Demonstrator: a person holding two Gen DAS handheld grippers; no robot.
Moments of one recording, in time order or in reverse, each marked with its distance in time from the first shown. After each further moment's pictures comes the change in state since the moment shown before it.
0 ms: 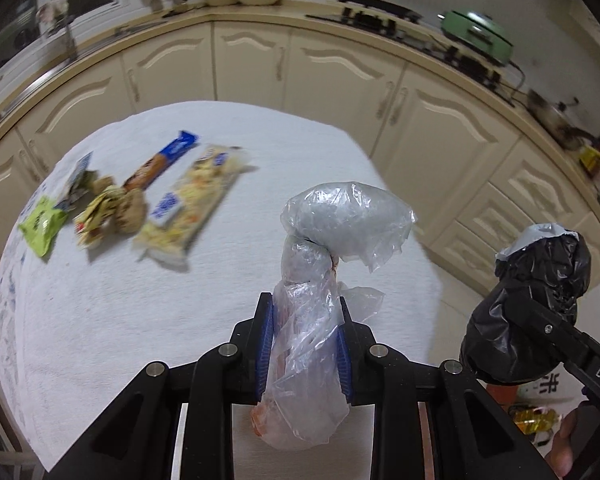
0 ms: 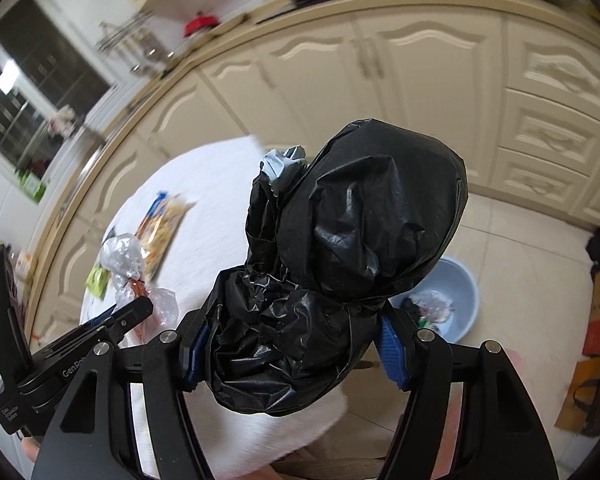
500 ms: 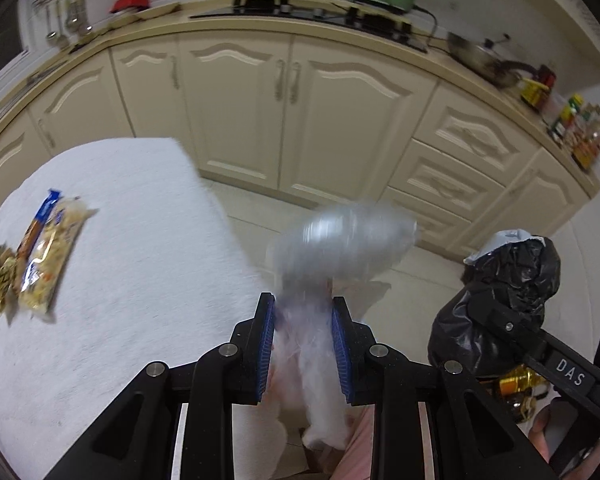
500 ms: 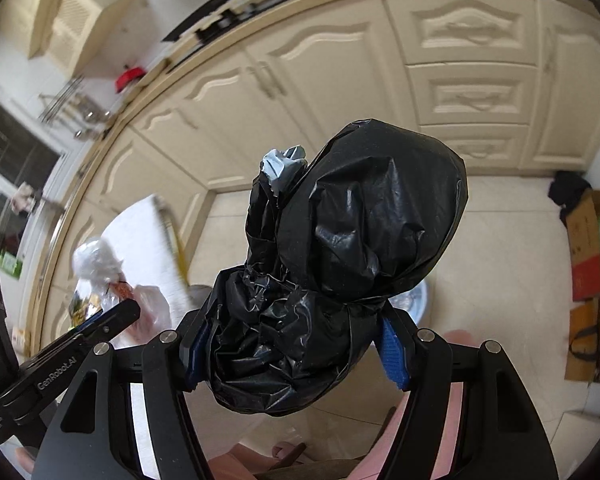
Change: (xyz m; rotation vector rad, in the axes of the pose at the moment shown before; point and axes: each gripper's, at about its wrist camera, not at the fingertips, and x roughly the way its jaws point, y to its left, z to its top) left arm 0.051 -0.137 0.025 0.228 0.050 -0.125; right arm -0.034 -0.122 0.002 0.231 -0.055 -0.091
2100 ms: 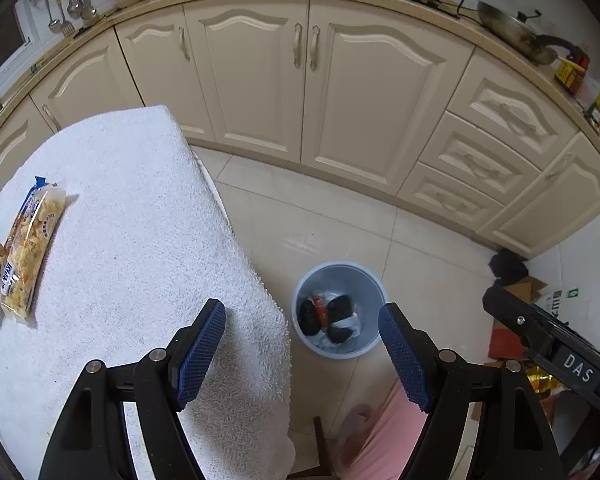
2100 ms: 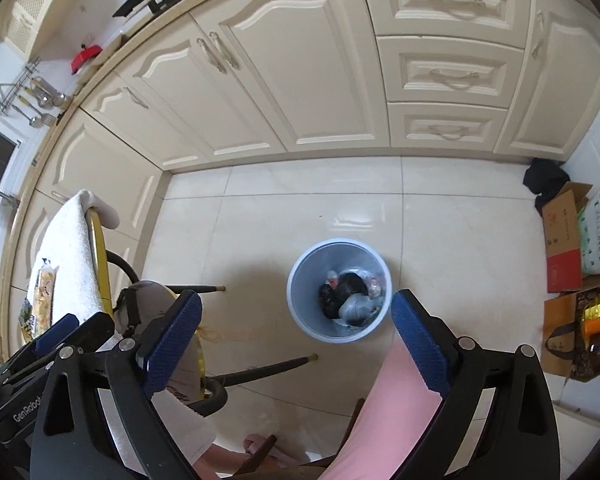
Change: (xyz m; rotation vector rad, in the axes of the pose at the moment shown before) left arm 0.104 -0.011 0.025 -0.031 0.102 0.106; right arm 0.060 -0.020 0.023 -0.014 0.100 -0.142
